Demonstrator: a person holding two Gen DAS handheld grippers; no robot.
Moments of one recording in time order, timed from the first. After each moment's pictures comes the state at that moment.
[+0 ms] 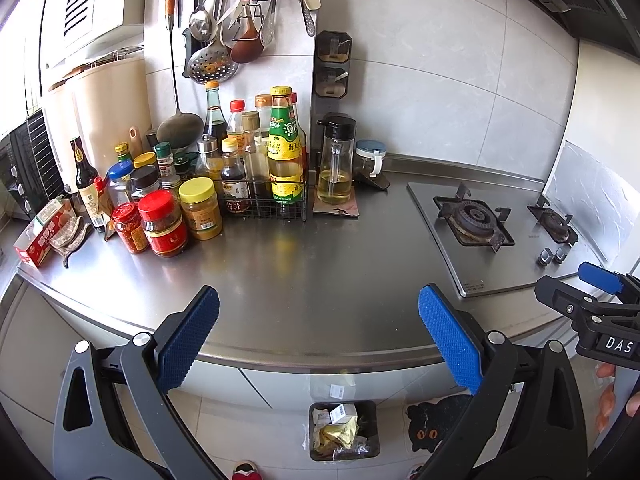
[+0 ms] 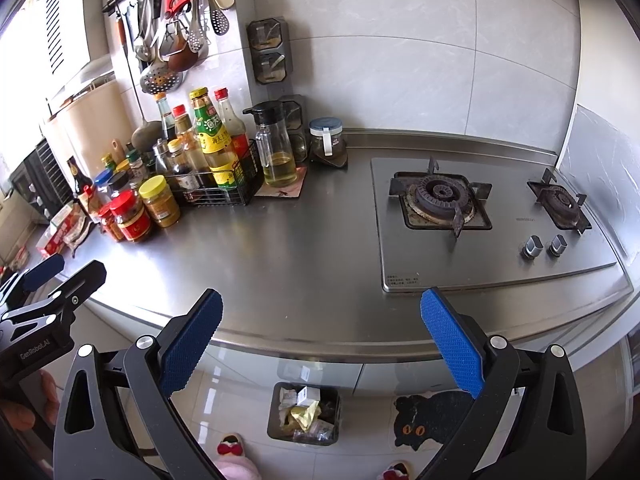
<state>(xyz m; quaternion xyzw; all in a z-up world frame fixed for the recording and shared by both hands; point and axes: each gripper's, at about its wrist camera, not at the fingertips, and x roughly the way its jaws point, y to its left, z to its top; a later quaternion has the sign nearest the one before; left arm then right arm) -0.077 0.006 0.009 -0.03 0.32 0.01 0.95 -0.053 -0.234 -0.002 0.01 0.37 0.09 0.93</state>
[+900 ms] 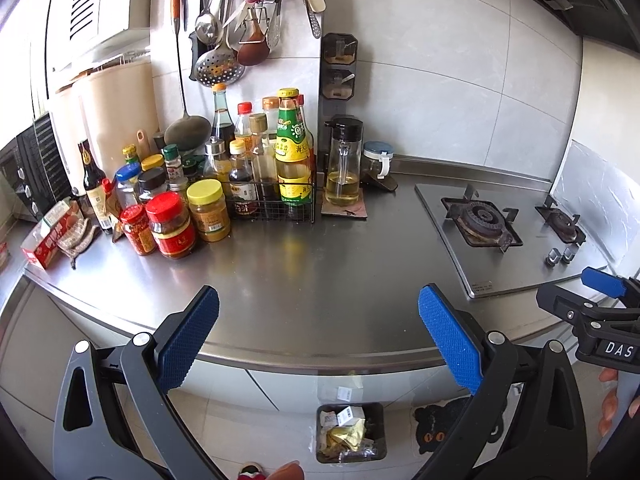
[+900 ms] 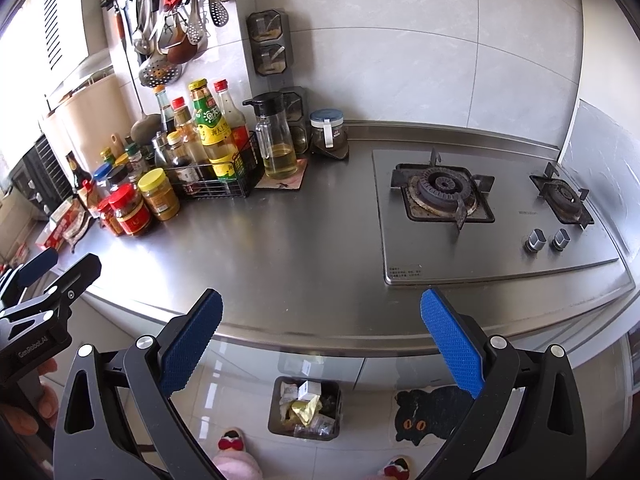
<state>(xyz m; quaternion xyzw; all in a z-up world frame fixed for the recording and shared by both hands) -0.079 0.008 0.005 -0.03 0.32 0.02 0.95 -0.051 -0.231 -0.009 0.01 0.38 0.09 0.92</state>
